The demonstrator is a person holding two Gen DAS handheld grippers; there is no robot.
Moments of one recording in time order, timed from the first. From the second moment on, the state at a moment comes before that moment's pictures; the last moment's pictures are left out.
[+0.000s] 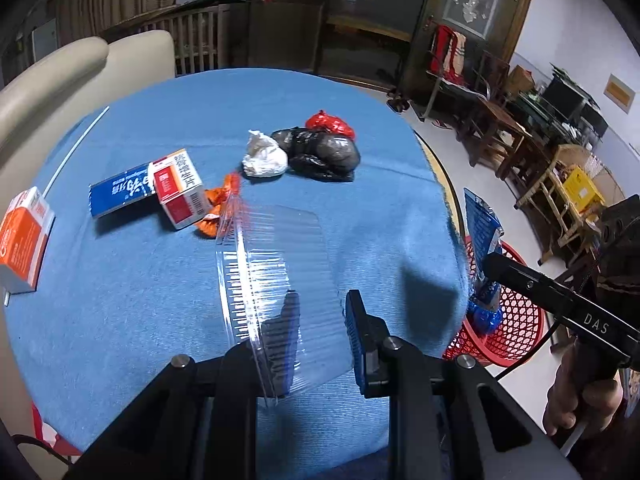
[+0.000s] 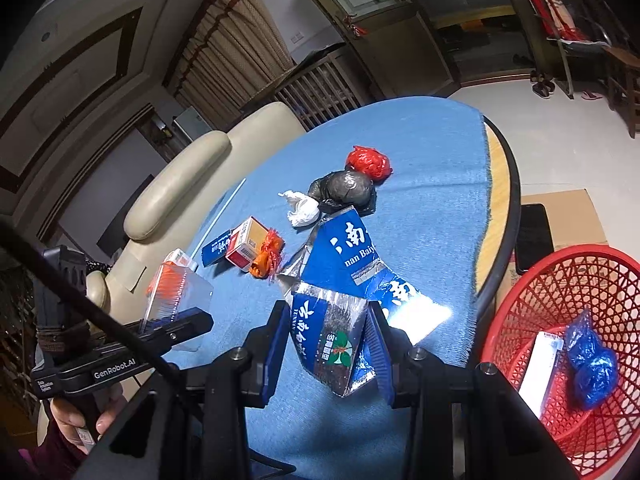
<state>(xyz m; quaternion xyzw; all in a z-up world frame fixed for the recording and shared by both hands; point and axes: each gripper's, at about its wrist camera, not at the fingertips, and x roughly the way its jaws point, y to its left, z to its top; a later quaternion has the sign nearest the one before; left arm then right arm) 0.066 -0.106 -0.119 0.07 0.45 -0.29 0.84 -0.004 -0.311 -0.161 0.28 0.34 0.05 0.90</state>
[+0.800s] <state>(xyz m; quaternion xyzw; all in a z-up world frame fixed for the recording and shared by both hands) 0.040 -0.166 -0.120 0.13 0.45 -0.33 0.82 -0.041 -0.353 -0.175 0.32 0.32 0.03 0.89</state>
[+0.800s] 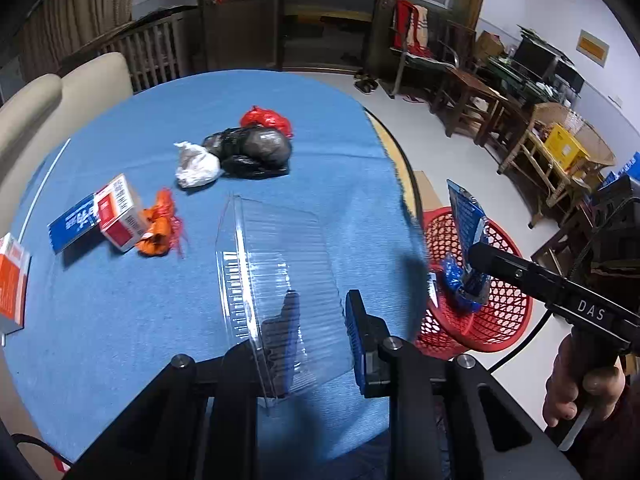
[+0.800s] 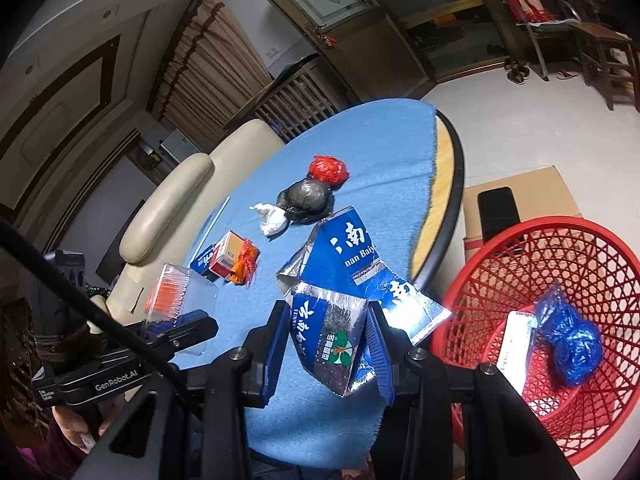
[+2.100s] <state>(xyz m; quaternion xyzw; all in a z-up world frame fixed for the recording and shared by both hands) -0.013 -0.284 -0.115 0.24 0.40 -0.40 0.79 -0.114 -0.437 -0.196 0.42 0.28 -0.03 0.86</state>
